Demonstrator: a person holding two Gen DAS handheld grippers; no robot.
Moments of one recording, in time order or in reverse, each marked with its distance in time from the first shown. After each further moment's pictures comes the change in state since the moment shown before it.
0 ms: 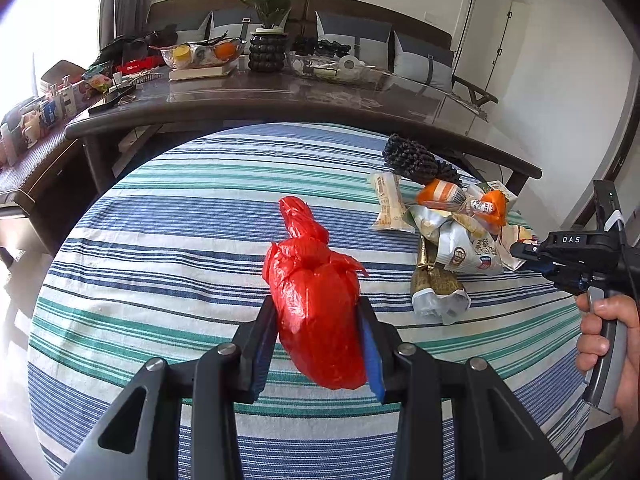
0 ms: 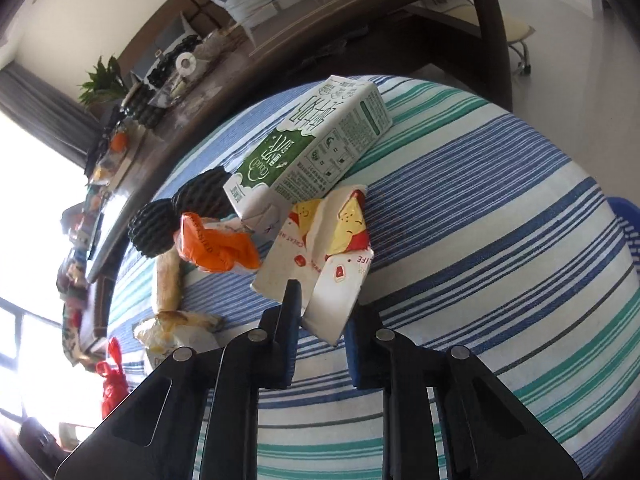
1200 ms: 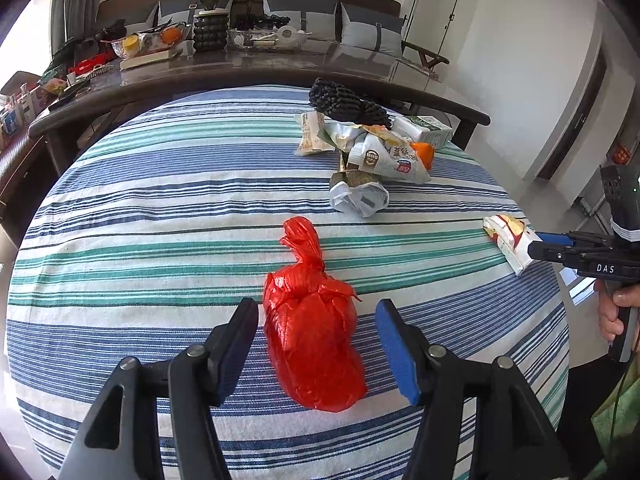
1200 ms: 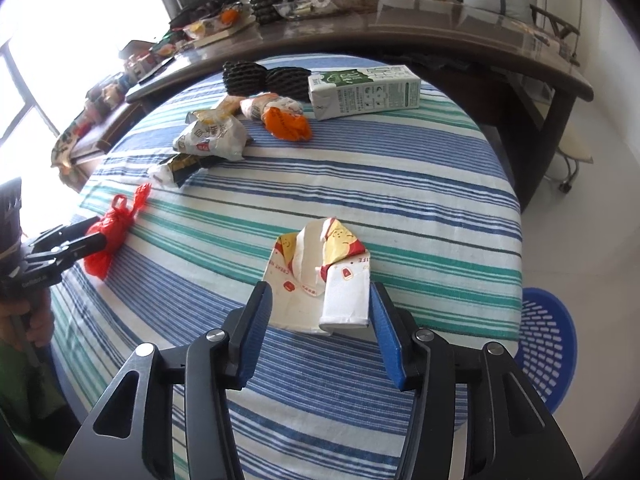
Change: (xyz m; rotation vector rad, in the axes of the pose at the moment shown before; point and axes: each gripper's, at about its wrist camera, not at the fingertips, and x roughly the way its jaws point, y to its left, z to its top) left arm -0.021 -0.033 -0.053 0.122 0.100 -0.122; right arm -0.089 -0.025 -0.079 -0.608 0.102 -0.018
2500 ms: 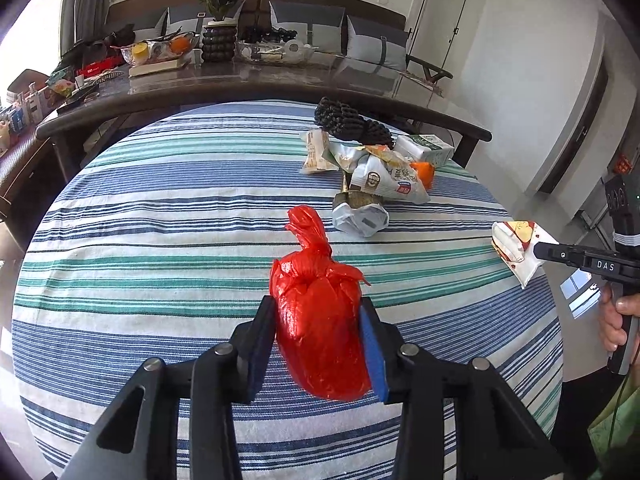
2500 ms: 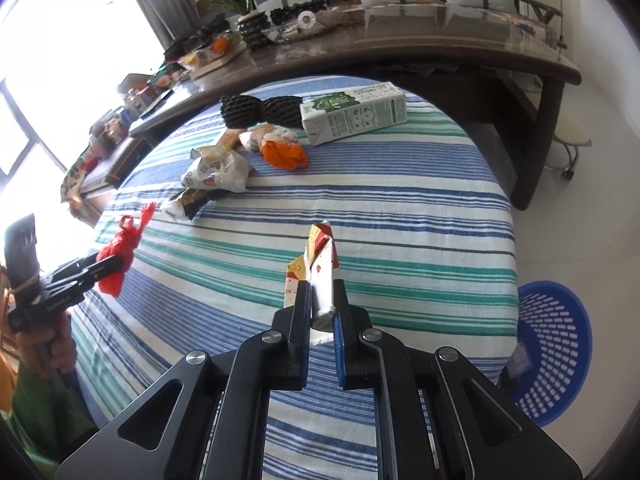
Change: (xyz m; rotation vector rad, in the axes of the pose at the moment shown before) left arm -0.010 0.003 0.006 -0.031 -0.055 0.000; right arm -0.018 -0.010 0.003 0.088 -0.064 0.052
